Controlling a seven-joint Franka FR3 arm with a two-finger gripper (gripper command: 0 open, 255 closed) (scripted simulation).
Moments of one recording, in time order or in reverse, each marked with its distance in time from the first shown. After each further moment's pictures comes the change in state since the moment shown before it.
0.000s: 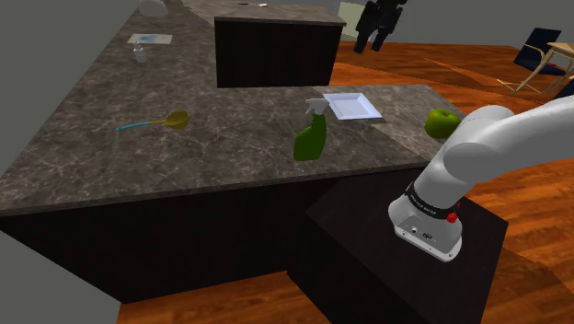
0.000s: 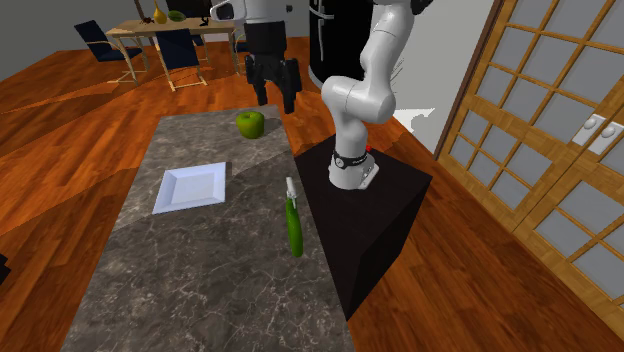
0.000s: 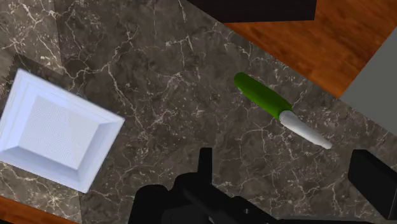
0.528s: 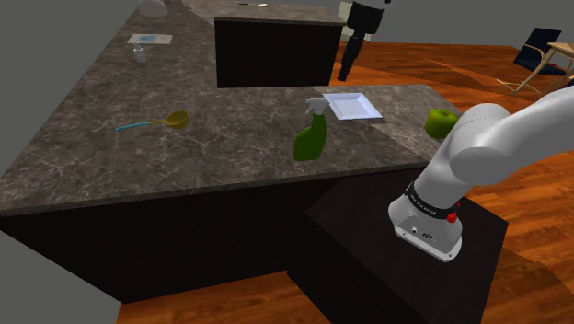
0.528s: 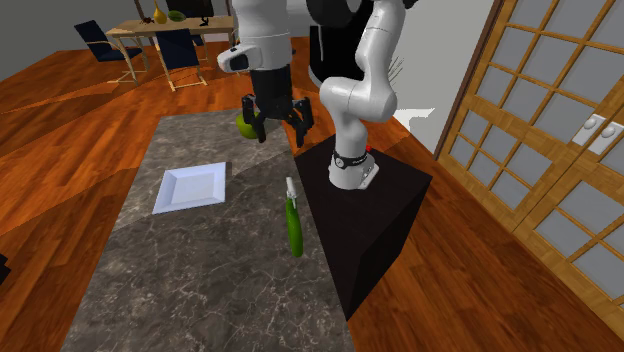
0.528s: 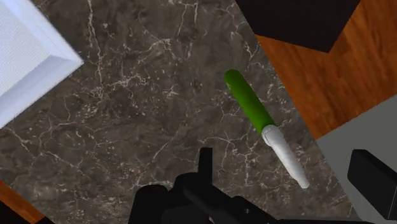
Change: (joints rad) arm 0.143 0.091 -0.019 -0.099 -0.026 0.175 -0.321
